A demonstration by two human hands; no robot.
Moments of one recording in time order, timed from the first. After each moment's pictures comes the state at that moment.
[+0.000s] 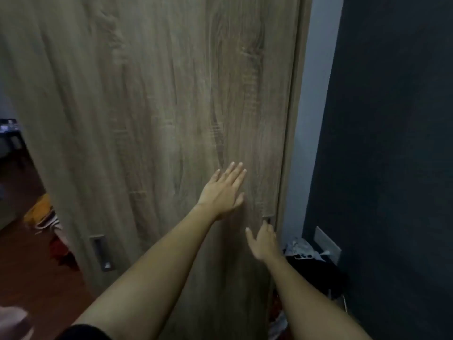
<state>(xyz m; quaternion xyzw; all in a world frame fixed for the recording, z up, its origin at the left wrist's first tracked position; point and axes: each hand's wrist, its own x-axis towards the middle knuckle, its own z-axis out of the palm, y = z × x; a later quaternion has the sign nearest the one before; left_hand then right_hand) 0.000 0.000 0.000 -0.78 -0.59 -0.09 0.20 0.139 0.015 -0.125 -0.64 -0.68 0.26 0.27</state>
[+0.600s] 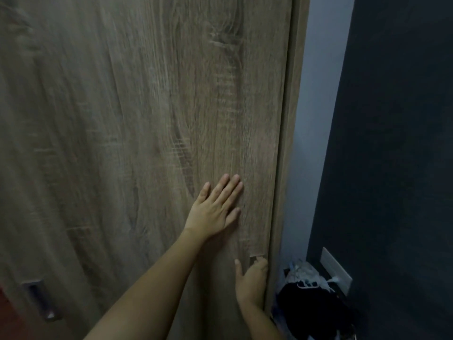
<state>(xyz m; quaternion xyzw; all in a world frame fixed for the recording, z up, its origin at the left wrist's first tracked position) 0.005 0.161 -0.051 -0.64 -0.49 -0.22 0.56 0.126 0.123 -0.175 -0.67 -0.53 0.27 0.45</state>
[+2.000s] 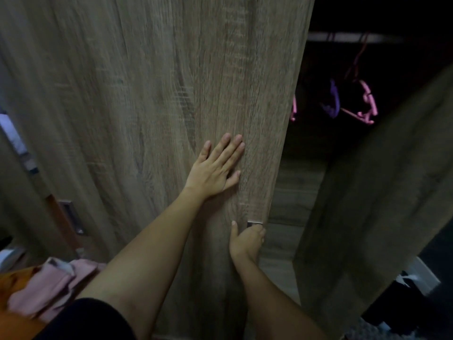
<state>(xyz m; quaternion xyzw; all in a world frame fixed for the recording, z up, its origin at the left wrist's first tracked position) -0.309 0.029 -0.060 -0.60 -0.51 -0.20 0.58 -0.177 0.001 -0.170 -0.67 -0.57 0.32 0.36</state>
